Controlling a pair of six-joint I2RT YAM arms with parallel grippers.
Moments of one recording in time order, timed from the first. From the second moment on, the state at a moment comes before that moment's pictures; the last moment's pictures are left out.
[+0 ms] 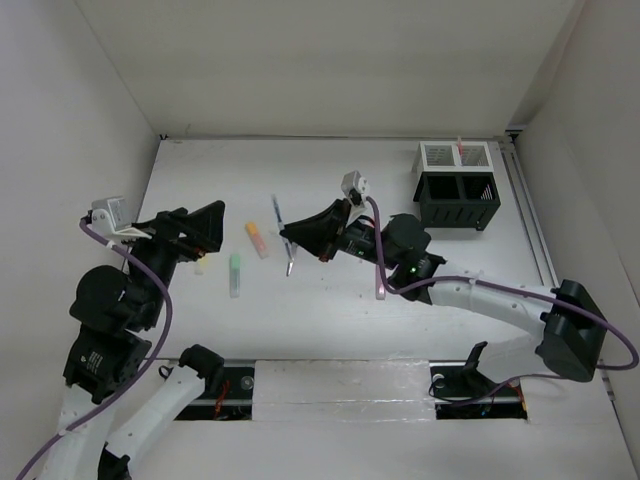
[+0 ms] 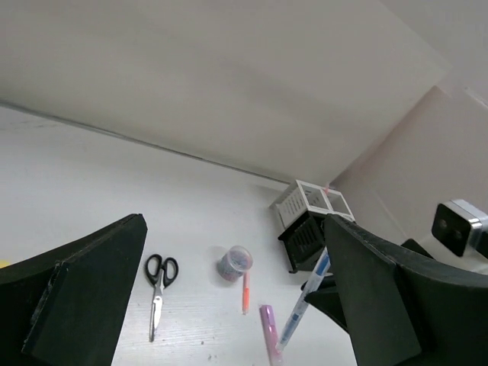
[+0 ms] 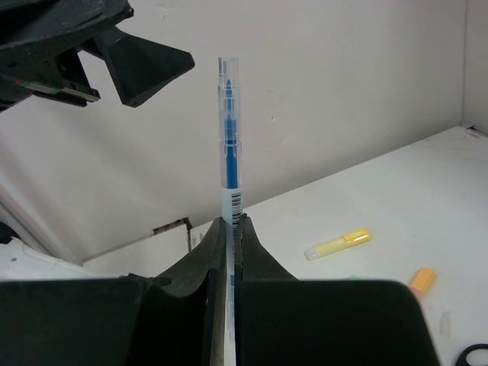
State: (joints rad) left arm -0.49 0.49 1.10 -0.47 -0.27 -0.52; right arm 0.97 1.36 0.95 0.73 -0.27 0.39
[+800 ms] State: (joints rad) left arm -0.49 0.44 0.86 -0.57 -0.30 -0.47; right arm 0.30 1.43 1.01 0.59 -0.10 -0.08
